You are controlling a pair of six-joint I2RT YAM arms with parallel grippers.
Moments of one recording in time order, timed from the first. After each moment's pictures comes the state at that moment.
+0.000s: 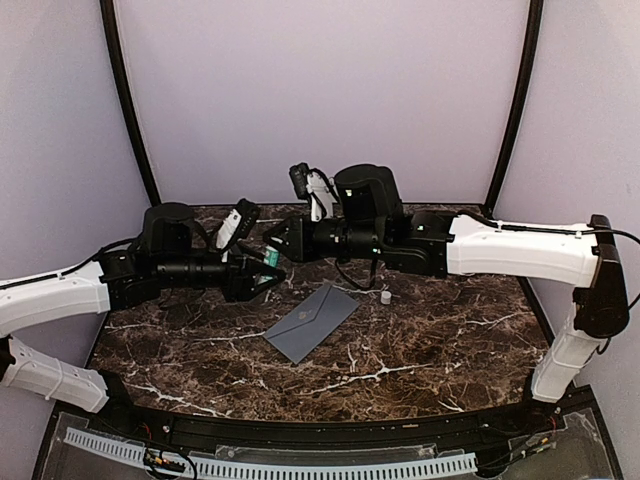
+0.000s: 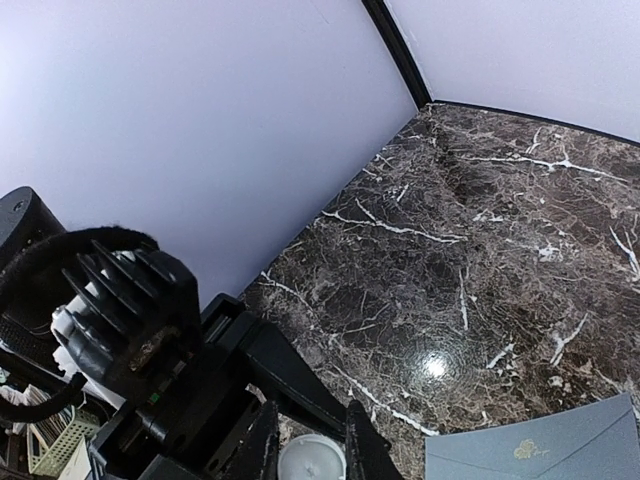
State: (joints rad) left arm -0.79 1.15 0.82 -0.05 0.35 -0.13; right arm 1.10 1.69 1.45 -0.05 -0.07 0.54
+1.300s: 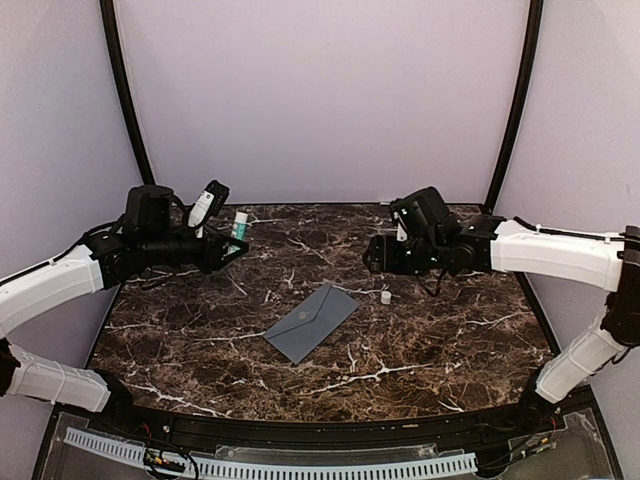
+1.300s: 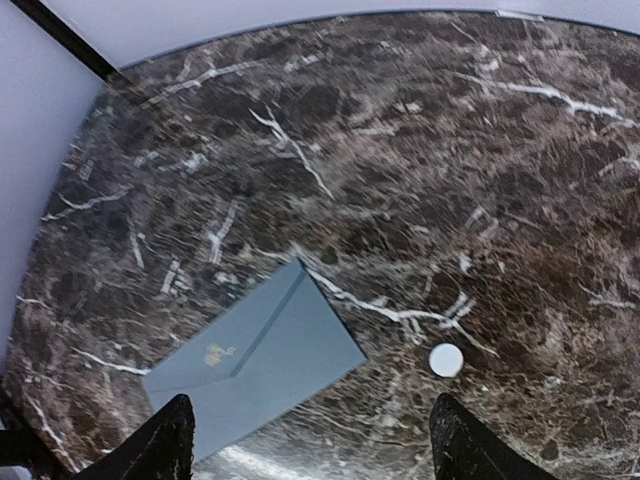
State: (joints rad) left arm -0.53 1.15 0.88 -0.21 0.37 -0.08; right arm 0.83 1.46 1.14 -0.37 0.18 0.60
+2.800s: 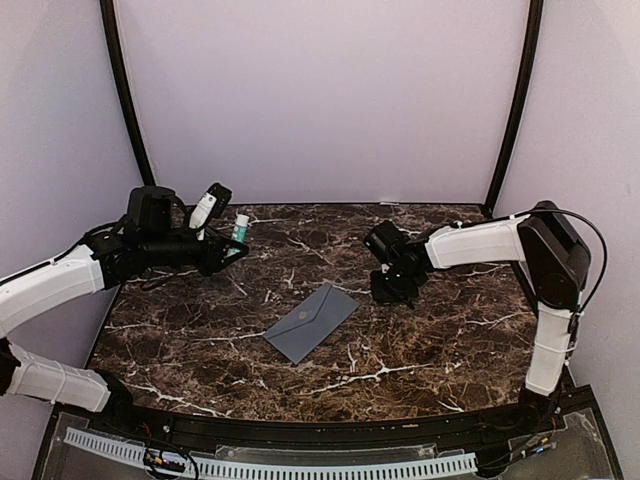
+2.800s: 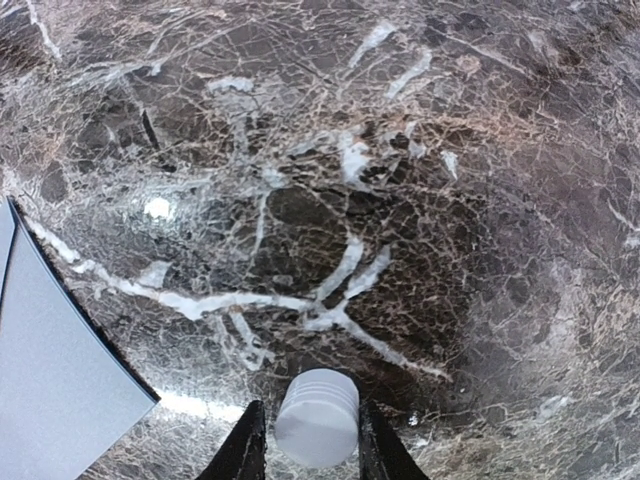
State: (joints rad) left arm -0.53 1.15 0.88 -0.22 0.35 -0.02; right arm 0.73 1.92 1.25 -0.53 0.20 0.61
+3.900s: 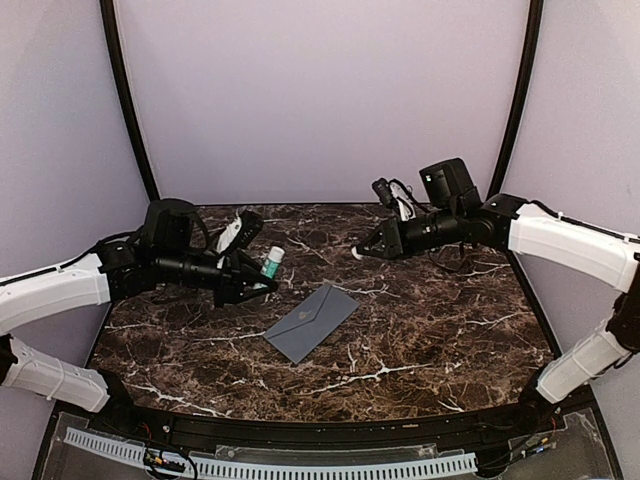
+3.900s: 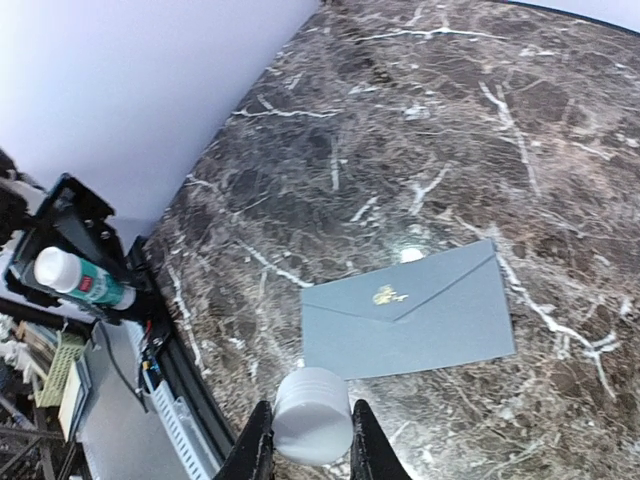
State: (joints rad) left arm -0.71 1.16 0.86 -0.21 0.55 0.07; right arm 0.71 1.44 1.21 -0.41 -0.43 0.39
